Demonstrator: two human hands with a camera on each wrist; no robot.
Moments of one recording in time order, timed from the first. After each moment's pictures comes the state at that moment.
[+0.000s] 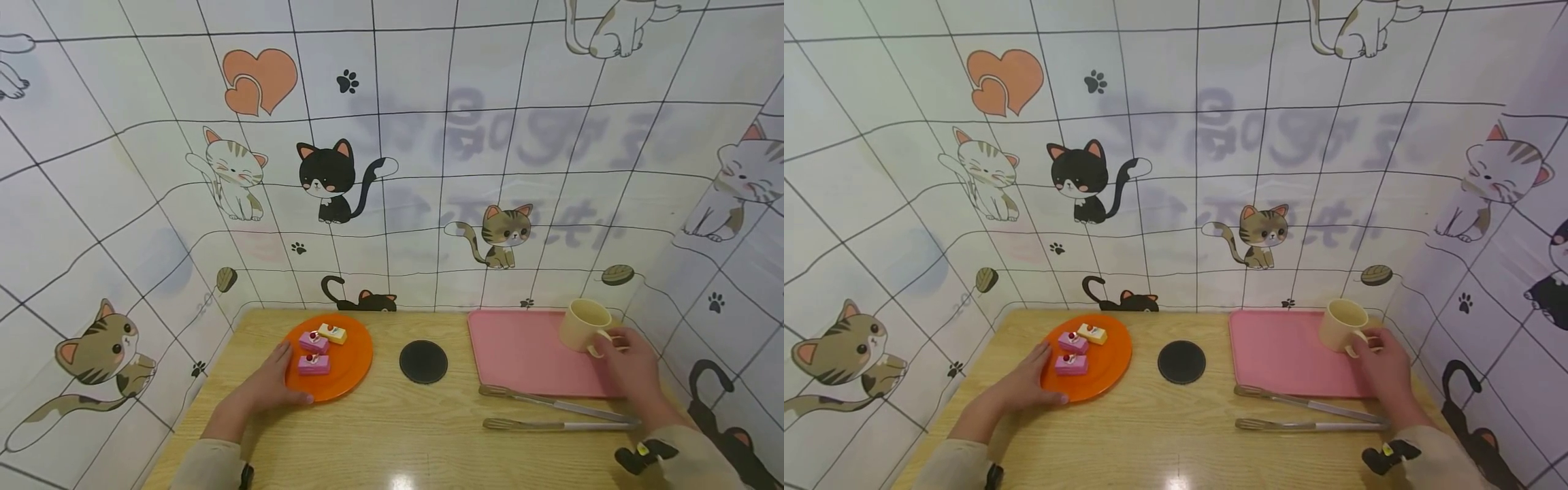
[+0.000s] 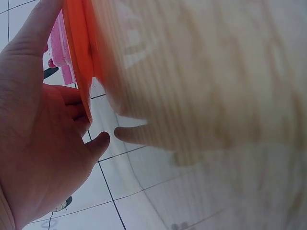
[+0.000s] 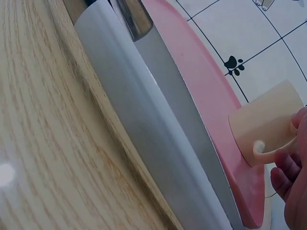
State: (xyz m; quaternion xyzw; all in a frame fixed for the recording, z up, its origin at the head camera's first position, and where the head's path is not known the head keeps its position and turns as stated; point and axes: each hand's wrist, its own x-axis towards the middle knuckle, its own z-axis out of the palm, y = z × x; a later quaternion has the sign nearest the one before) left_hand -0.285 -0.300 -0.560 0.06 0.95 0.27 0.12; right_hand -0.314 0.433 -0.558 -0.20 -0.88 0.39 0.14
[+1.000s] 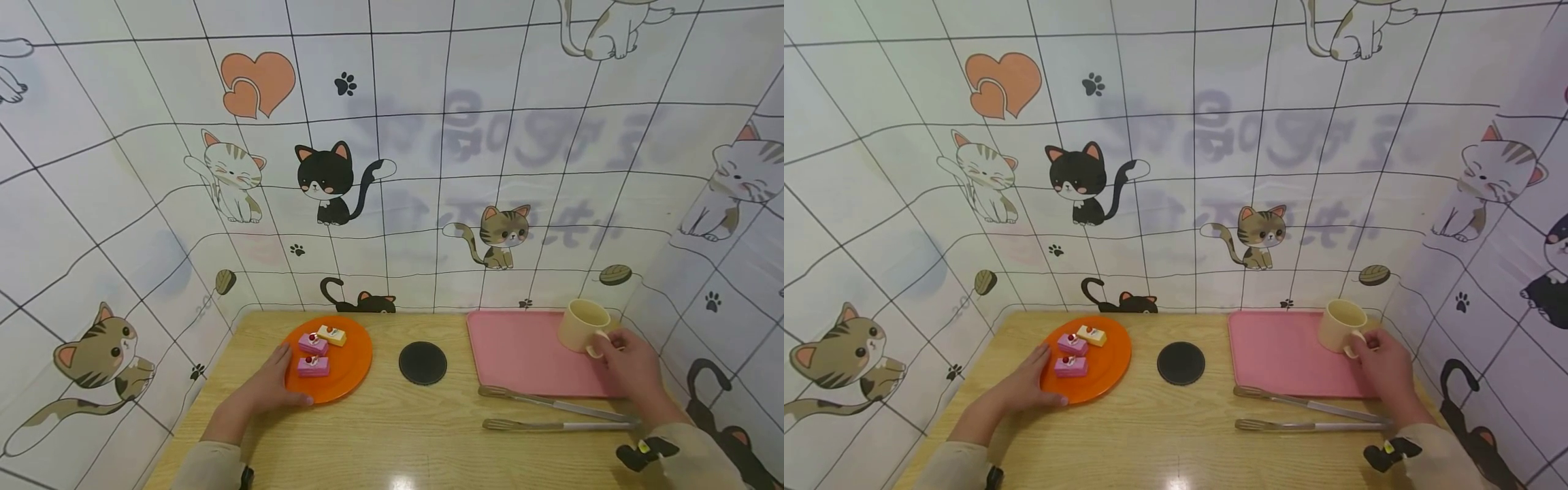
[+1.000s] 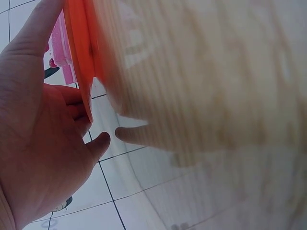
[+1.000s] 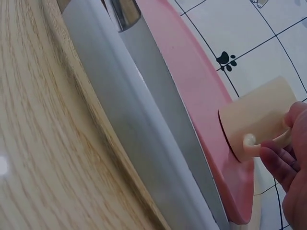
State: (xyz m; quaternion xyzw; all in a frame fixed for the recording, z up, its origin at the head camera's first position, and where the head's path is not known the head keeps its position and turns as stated) left_hand -0.283 -0.298 -0.555 0.07 0.95 0.27 0.11; right_hand -0.310 0.440 -0.555 -0.16 -0.91 0.37 0.14
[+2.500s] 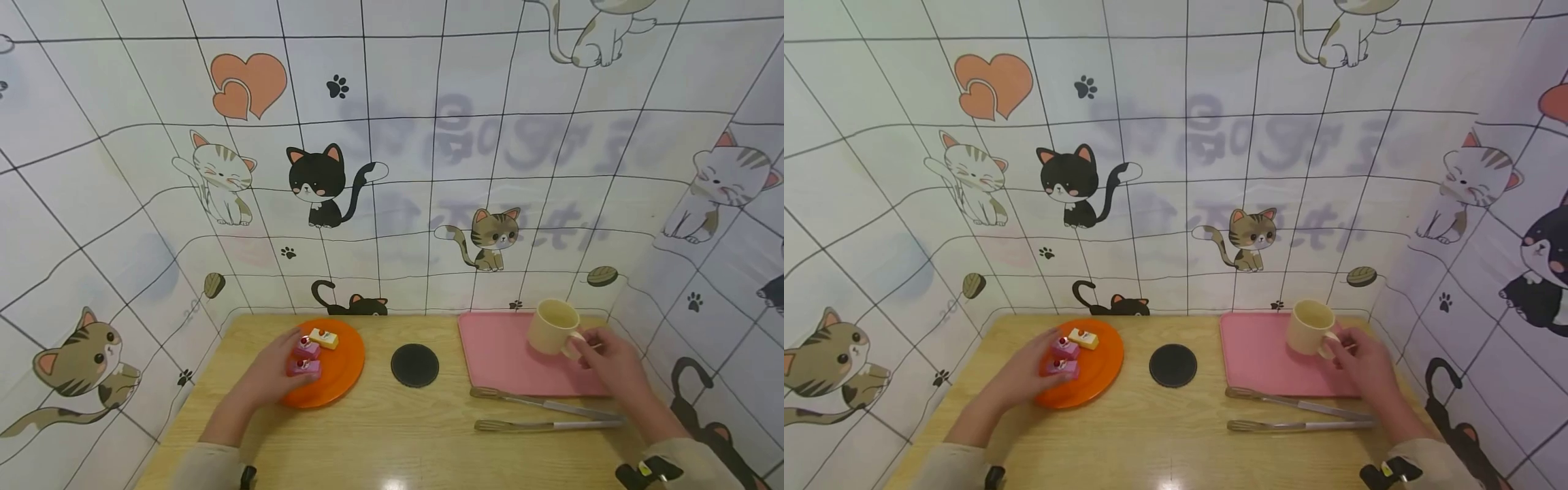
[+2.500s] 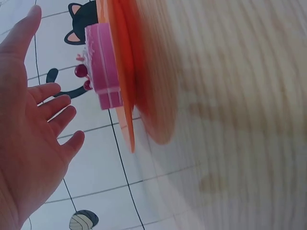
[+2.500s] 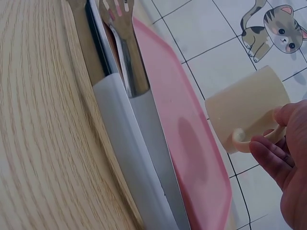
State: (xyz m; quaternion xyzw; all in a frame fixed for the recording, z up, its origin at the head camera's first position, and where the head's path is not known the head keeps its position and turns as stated) left_hand -0.301 -0.273 -0.537 0.15 0.96 0.24 -0.03; right_hand -0.279 0.401 -0.514 -0.06 -0.91 0.38 0.14
